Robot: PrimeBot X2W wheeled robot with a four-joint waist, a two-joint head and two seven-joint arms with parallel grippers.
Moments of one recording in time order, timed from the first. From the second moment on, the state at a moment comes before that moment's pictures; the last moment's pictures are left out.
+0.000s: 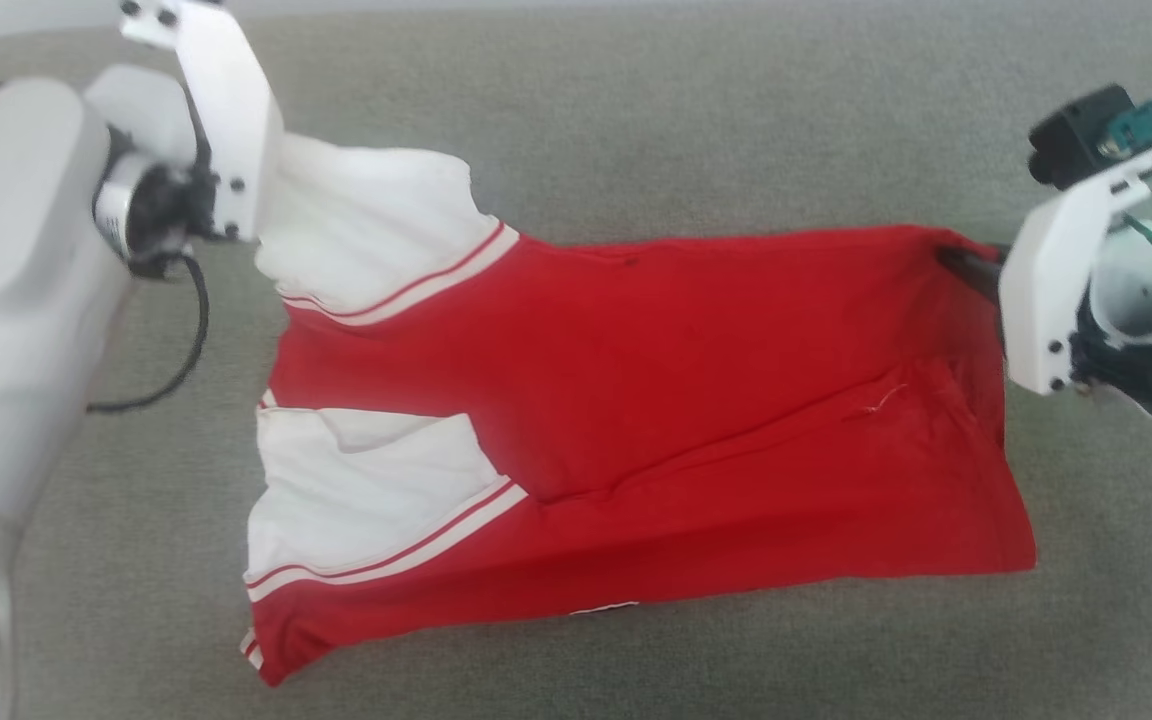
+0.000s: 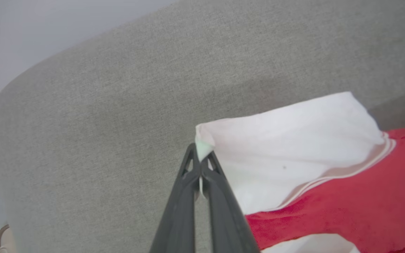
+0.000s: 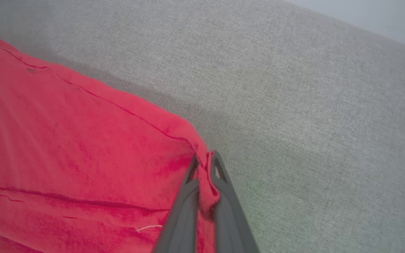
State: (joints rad) left arm -1.23 0.45 -0.73 0.81 -0.80 -0.03 0.78; right arm -0.77 -0.55 0.48 0.33 0.76 0.13 0.66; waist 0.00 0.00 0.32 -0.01
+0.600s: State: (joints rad) left arm -0.69 0.79 -0.75 -0.18 -0.81 0.39 1.01; right arm -0.39 -0.54 0.17 0.08 0.73 0.13 0.84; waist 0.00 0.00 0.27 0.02
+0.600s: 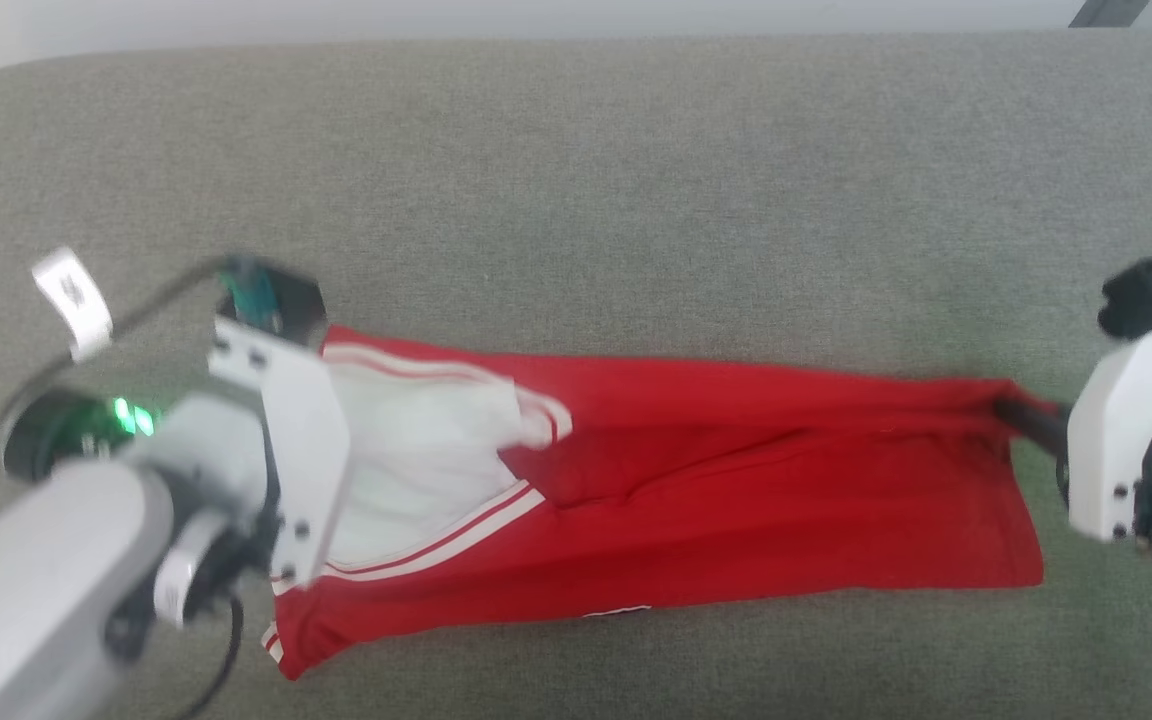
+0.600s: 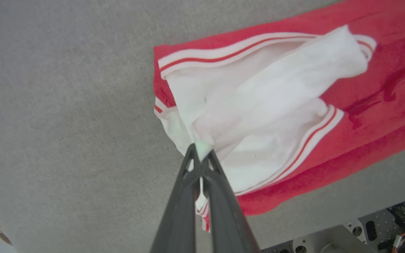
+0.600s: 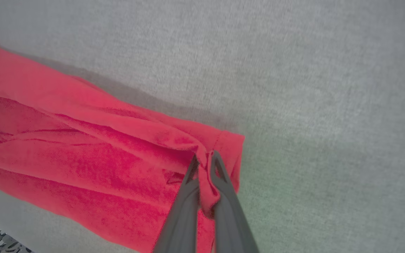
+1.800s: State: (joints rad) left arm -0.38 0.71 -0.58 -0.07 -0.86 0.35 0.36; right arm -0.26 -0.41 0.06 0.16 0.62 0.13 0.77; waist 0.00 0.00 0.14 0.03
